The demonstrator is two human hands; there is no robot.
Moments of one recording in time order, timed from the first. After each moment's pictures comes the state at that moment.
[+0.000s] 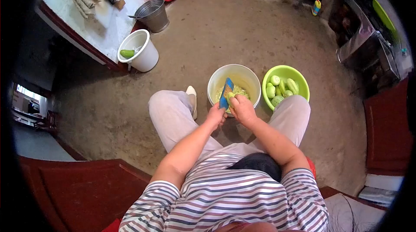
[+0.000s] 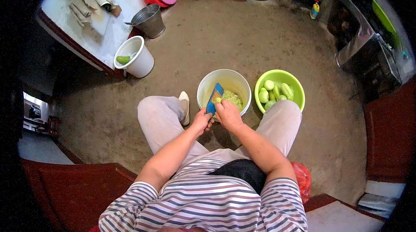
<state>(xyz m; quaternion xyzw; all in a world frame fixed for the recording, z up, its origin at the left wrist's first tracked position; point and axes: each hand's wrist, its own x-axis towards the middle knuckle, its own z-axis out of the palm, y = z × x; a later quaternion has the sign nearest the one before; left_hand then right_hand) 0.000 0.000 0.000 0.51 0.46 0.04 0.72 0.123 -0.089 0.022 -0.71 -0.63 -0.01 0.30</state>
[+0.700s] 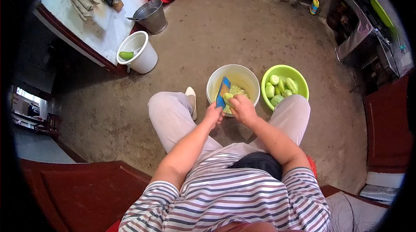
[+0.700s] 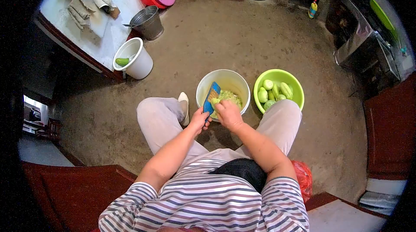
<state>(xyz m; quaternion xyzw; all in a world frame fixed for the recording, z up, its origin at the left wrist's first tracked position) -0.008 0.007 -0.005 0.49 0.46 0.04 0.74 0.122 -0.095 0.022 -0.69 -0.63 0.00 0.36</state>
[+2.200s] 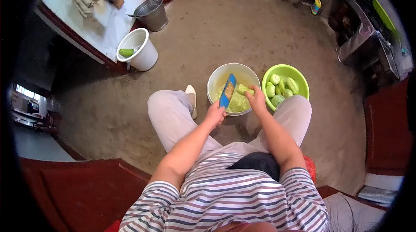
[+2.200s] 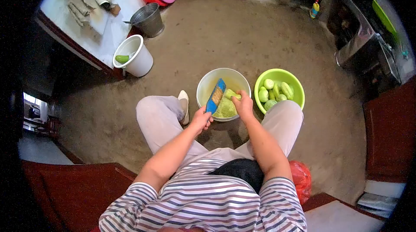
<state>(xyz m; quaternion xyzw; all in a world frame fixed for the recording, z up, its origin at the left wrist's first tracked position) -0.006 0.001 0.002 0.52 0.45 0.03 0.73 0.175 -0.091 -0.024 -0.82 -0.37 0.07 0.44</state>
